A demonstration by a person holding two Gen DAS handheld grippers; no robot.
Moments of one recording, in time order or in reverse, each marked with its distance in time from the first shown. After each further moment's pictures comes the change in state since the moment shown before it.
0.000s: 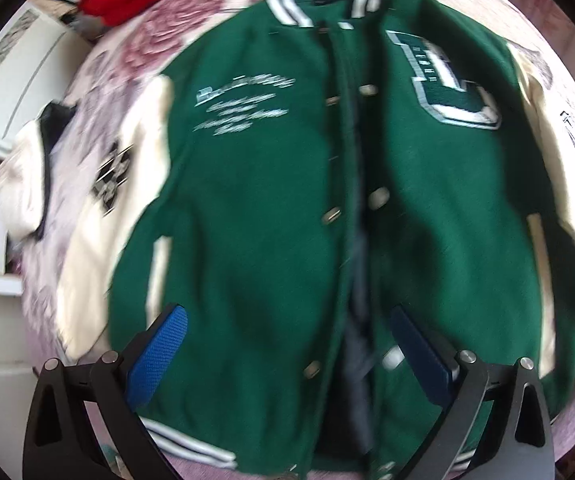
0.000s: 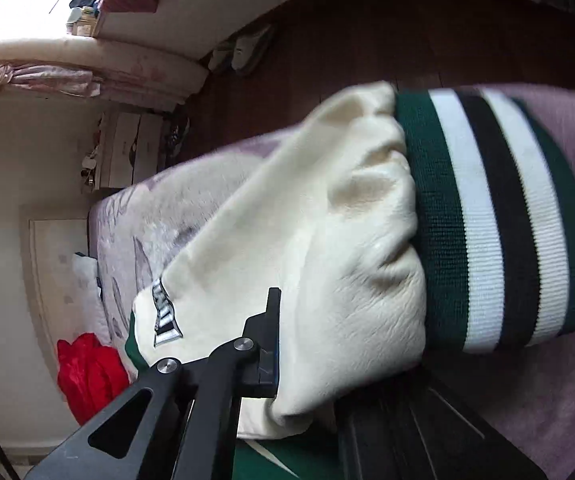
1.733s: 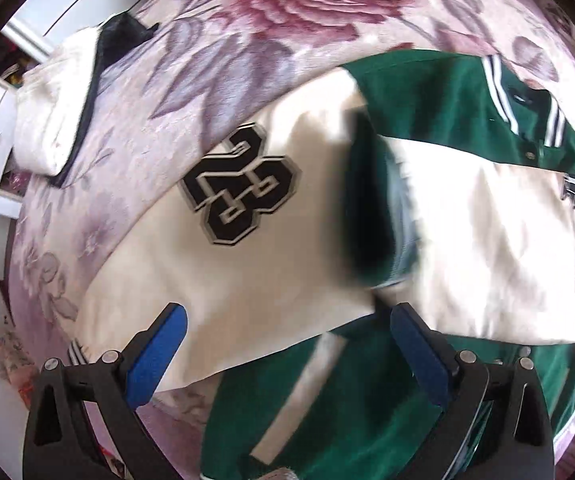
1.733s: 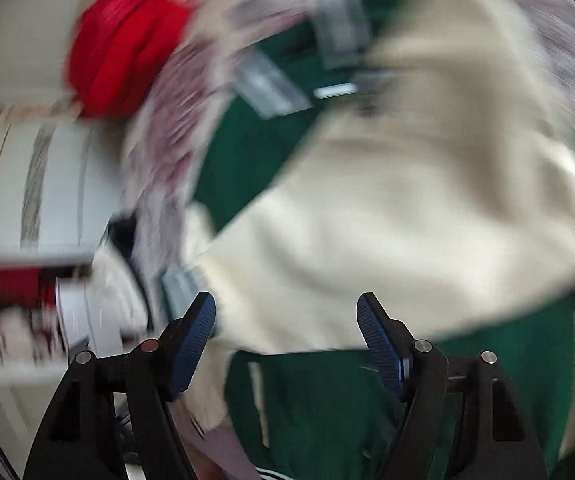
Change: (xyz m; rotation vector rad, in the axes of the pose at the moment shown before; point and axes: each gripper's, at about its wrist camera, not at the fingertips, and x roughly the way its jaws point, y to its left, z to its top) left arm 0.046 0.224 0.061 -0.364 0.055 -0.046; right arm 0.105 0.284 -0.266 -0.693 0.760 -0.037
